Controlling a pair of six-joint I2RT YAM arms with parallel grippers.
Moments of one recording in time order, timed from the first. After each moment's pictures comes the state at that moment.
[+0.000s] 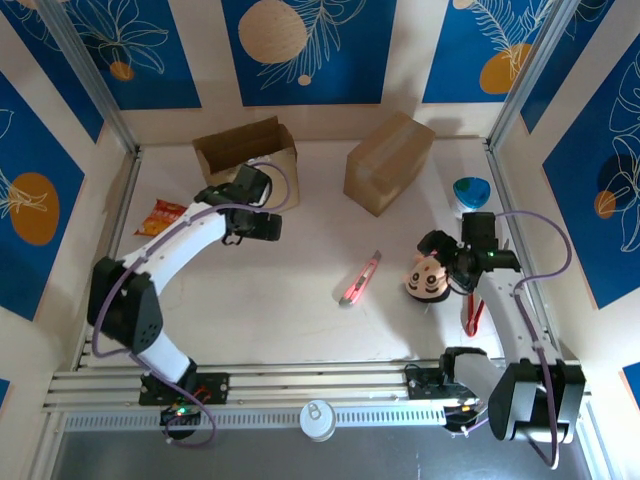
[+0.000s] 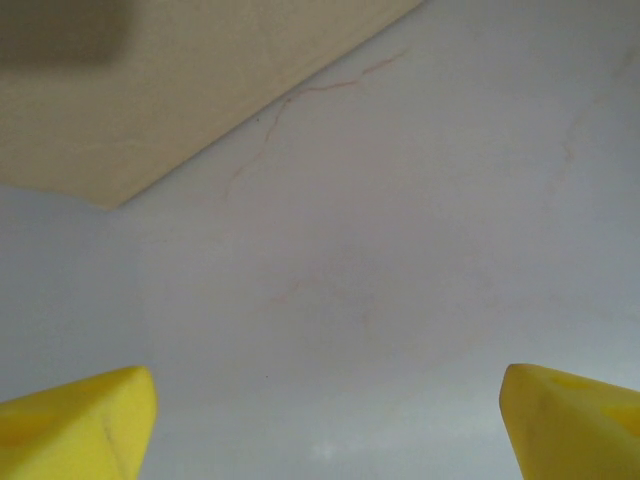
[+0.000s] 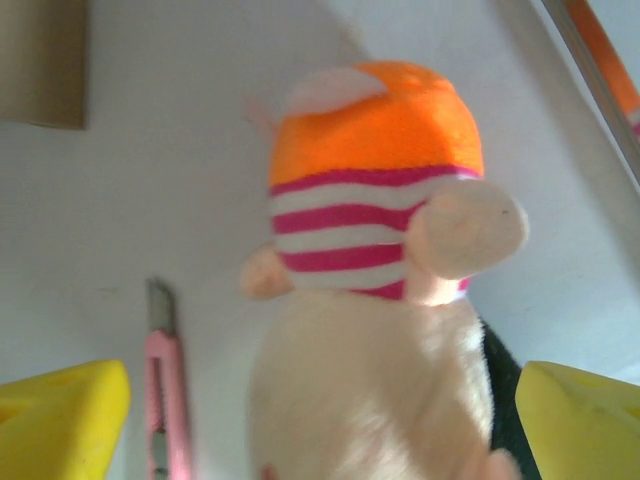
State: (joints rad) left arm -0.49 1.63 1.33 -0.83 -0.16 -0.29; right arm -0.06 1.02 0.76 -0.75 -0.11 0.66
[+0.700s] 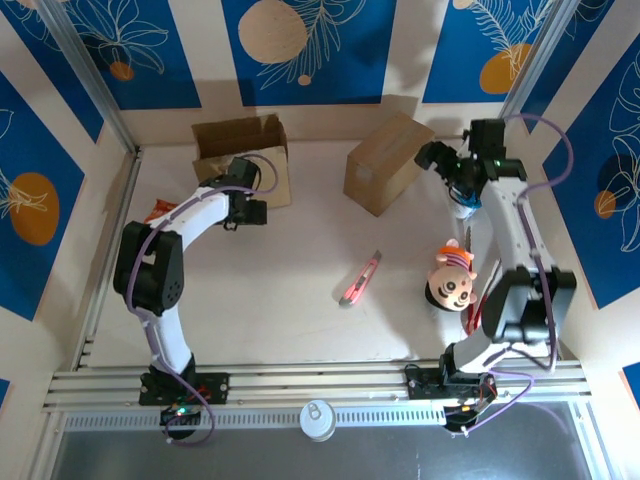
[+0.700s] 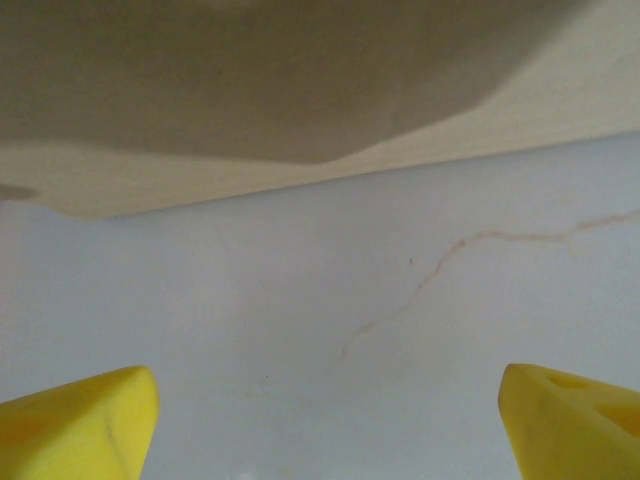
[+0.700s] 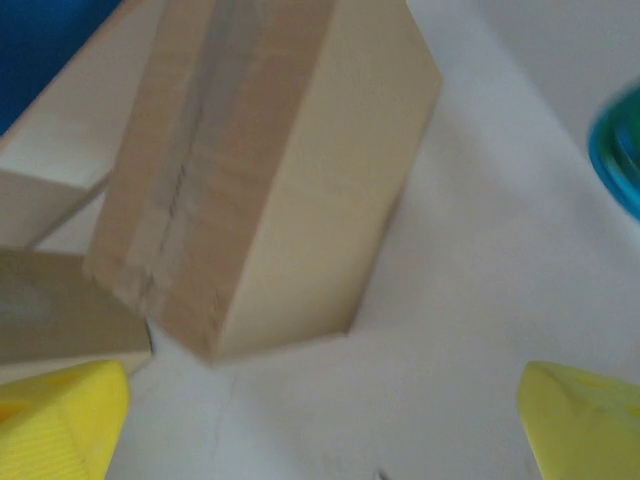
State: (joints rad) left arm -0.32 1.89 1.41 -0.67 -0.21 -0.32; right arm -0.06 1.63 1.56 -0.74 -0.24 0.54
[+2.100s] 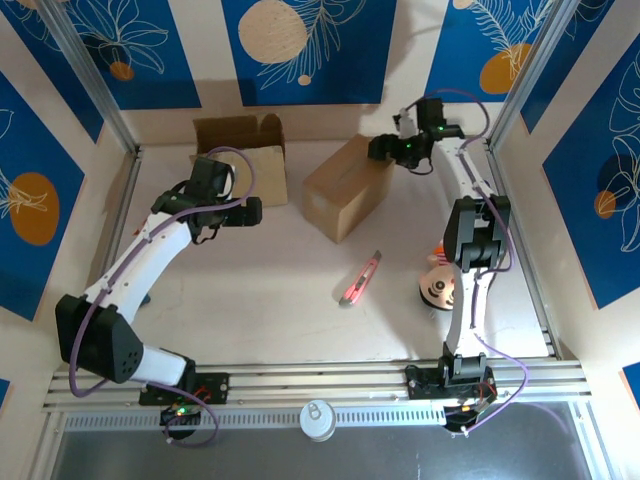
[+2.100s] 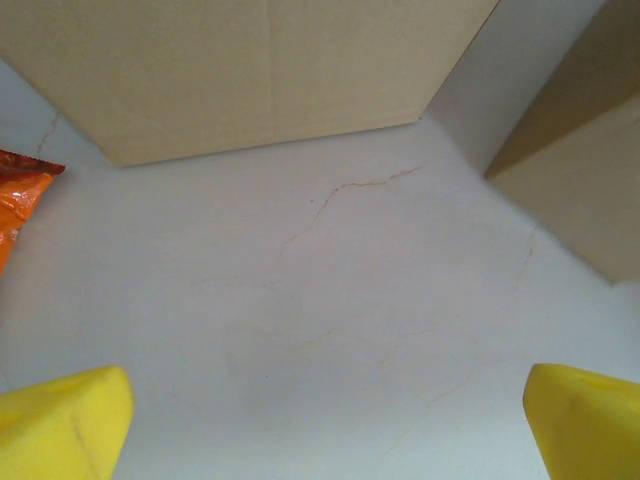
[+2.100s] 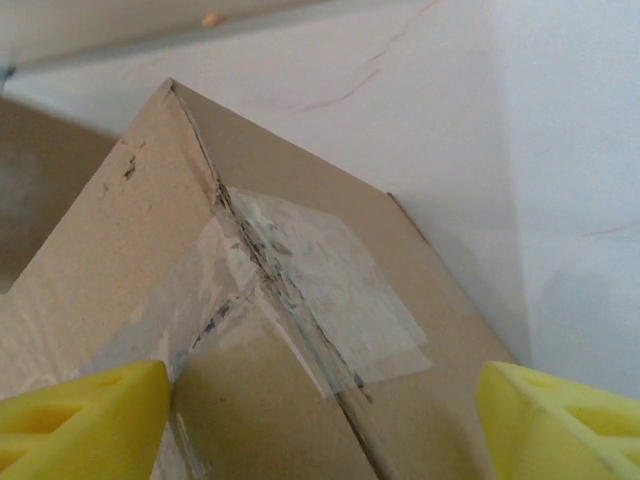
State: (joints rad) left arm -0.35 1.41 1.28 -0.78 -0.06 -0.28; right arm 0.10 2.21 2.04 -0.78 -0.53 0.18
